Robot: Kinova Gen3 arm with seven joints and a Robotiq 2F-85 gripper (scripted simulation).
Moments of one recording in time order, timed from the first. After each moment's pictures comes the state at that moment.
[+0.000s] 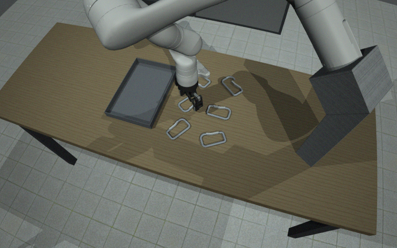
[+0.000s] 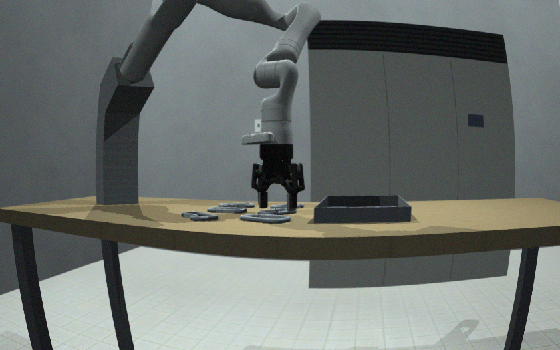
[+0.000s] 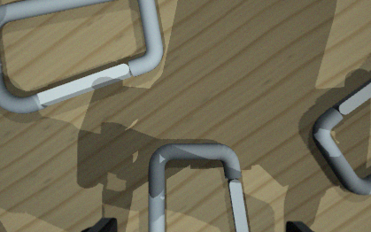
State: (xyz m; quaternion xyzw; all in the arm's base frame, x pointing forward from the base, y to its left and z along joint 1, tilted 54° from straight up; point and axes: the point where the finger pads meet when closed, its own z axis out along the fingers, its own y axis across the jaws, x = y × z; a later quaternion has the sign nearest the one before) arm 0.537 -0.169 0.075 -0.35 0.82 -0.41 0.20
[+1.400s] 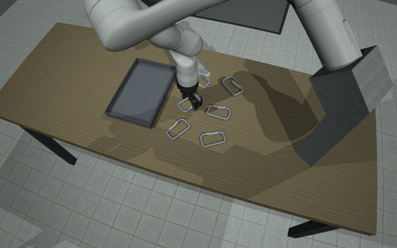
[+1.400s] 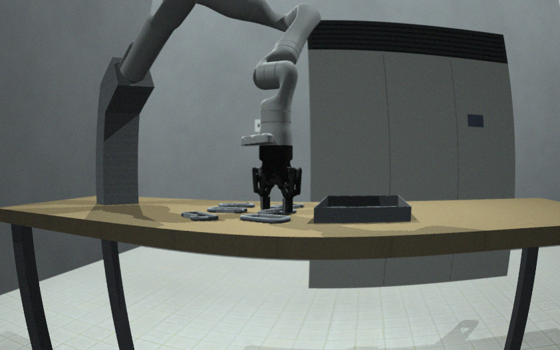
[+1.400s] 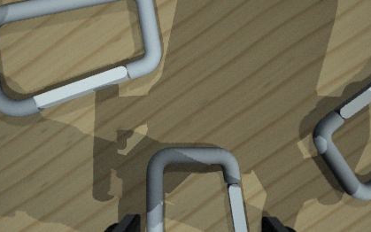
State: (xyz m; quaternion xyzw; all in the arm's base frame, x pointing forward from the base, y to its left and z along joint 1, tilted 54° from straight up) arm 0.537 -0.172 0.073 -0.35 0.82 -0.41 0.20
